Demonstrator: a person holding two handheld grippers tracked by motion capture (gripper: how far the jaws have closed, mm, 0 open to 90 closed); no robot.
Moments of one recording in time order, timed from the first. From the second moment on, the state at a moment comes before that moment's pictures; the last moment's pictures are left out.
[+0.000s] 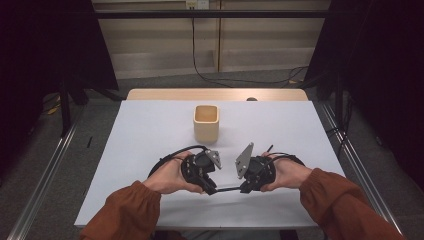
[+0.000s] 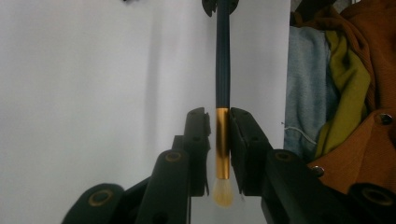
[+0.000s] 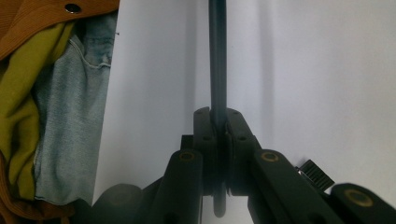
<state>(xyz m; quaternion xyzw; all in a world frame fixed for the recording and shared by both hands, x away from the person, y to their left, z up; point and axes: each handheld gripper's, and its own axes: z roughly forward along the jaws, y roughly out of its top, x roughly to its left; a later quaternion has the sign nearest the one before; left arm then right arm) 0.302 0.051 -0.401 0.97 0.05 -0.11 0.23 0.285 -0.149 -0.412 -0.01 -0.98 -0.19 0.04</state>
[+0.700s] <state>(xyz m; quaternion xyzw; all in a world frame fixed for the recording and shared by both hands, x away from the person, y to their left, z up) 0.302 0.064 -0.411 0.95 0.09 -0.06 0.29 0.290 -0.151 -0.414 -0.02 -0.98 -0.19 0.04</state>
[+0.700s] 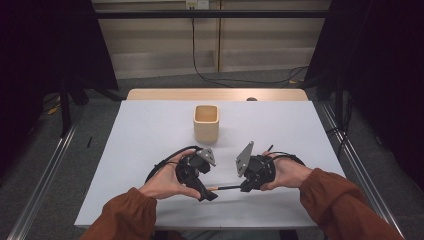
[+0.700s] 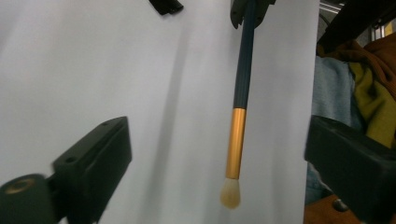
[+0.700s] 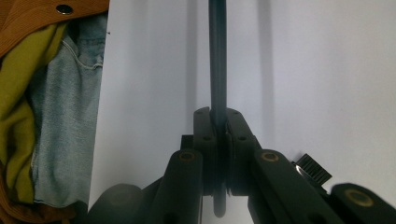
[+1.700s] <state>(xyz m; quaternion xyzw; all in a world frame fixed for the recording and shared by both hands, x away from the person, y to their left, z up) 0.295 0.103 -0.412 0.92 0.14 -0.01 0.36 0.289 -0.191 -0.417 -0.11 -0.97 -0.20 0.00</state>
